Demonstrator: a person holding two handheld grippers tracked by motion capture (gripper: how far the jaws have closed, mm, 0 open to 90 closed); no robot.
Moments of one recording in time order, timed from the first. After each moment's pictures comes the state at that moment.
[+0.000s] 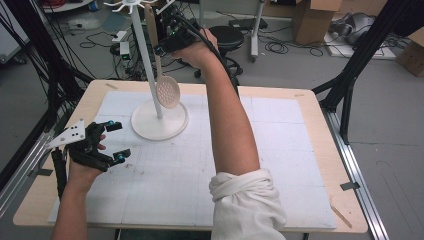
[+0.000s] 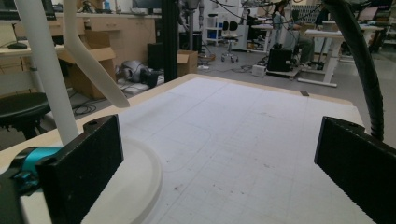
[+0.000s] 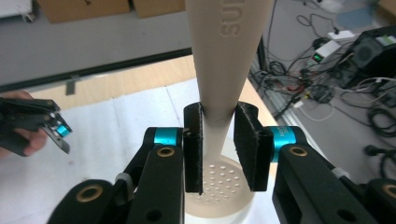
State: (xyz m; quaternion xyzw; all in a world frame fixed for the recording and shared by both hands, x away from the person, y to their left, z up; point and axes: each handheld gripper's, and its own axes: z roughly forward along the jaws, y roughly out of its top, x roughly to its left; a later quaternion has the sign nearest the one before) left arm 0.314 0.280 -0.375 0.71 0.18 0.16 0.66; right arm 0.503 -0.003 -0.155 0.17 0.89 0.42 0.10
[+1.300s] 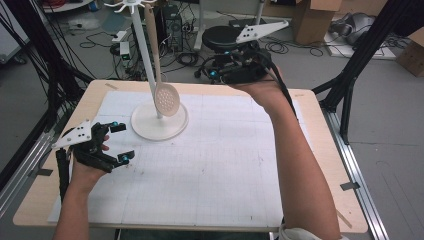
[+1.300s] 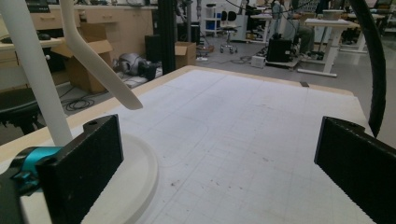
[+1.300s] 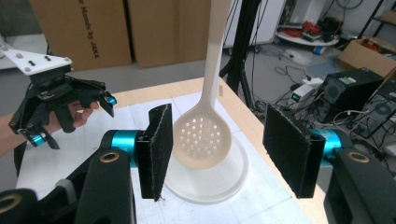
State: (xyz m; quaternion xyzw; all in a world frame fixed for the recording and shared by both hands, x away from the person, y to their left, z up) left arm 0.315 0.270 -0.376 0.72 0.18 0.15 0.65; right arm 0.407 -0.155 -0.174 0.16 0.82 0.53 0.15
